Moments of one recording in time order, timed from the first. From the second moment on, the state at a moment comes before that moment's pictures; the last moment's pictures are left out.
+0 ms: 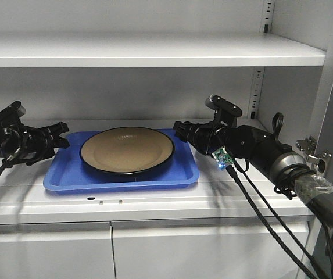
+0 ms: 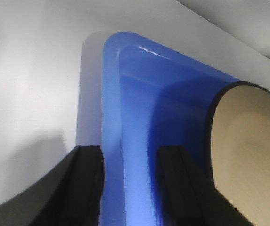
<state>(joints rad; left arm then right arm) 0.04 2.16 -2.00 -0.67 0.61 0.10 0.28 2.33 -2.21 0.40 0.38 0.16</state>
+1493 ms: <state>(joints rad) 0.06 1.22 -0.95 -0.12 0.30 0.11 0.28 2.33 -2.21 0.40 0.38 0.16</state>
